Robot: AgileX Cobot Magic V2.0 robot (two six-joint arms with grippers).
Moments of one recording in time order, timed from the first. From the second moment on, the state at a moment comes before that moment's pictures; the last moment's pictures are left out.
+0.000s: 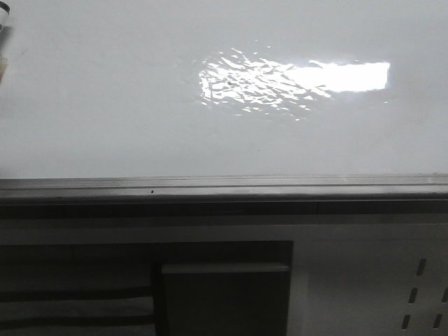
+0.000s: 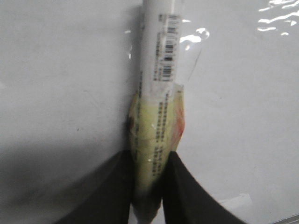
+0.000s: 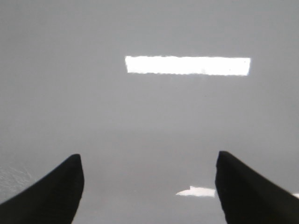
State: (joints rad) left arm -0.22 1.13 -0.67 -0.08 0.25 0.10; right arm 0.02 0.26 -0.63 0.00 0.49 -0.06
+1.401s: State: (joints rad) left arm -0.75 1.36 -1.21 -0.45 0.97 1.01; right arm 0.44 1.23 -1.12 0.72 1.06 -1.13
